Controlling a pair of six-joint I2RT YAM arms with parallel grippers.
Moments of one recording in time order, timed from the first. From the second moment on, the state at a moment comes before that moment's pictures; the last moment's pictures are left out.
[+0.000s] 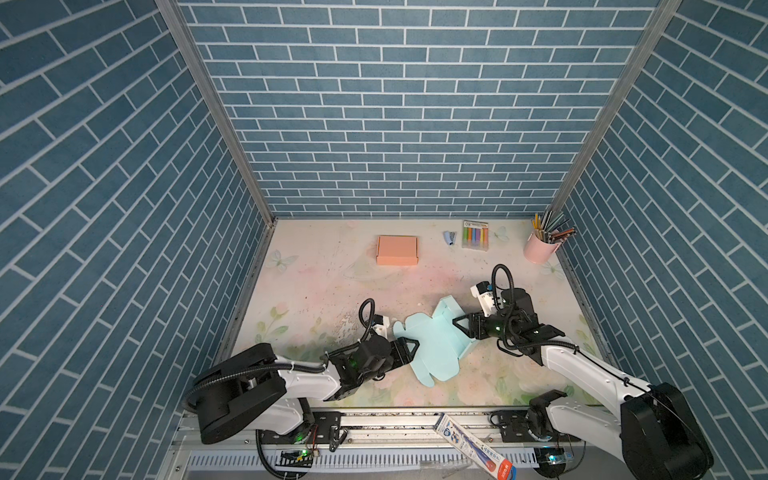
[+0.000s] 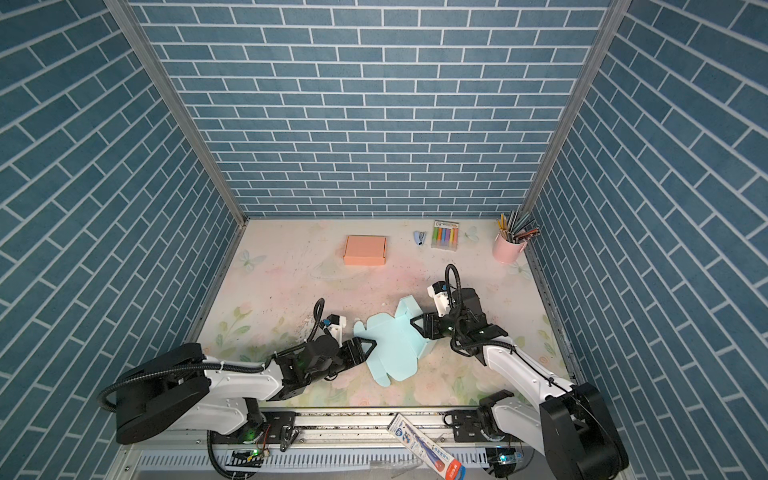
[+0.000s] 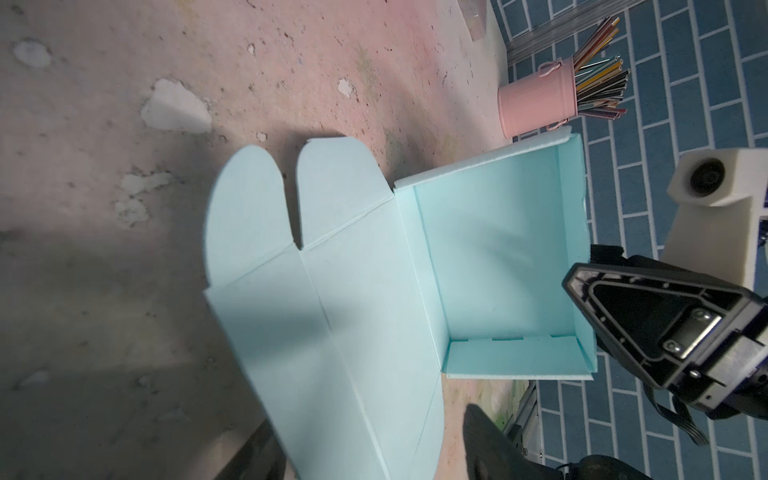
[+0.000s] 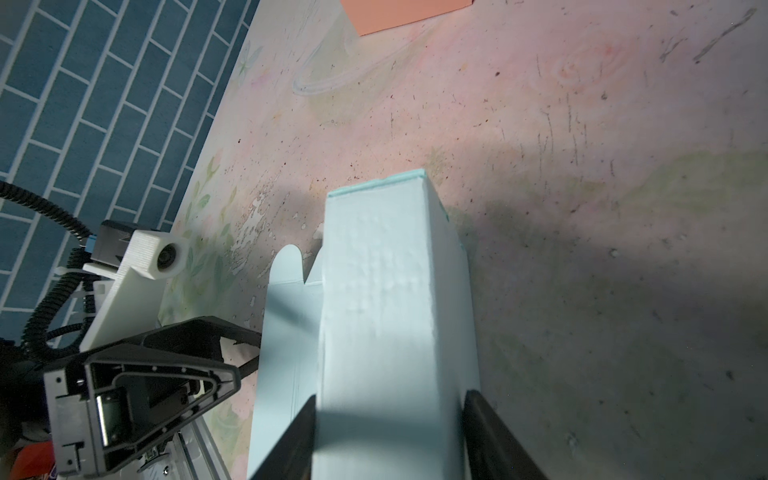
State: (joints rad) left arm -1.05 1.37 0.27 0.59 -0.09 -1.25; right arm 0.41 1.10 0.45 -0.08 -0.54 0.35
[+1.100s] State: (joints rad) left arm -0.72 1.01 0.78 -0.23 -0.09 -0.76; right arm 0.41 0.58 0.36 0.07 -0.53 0.31
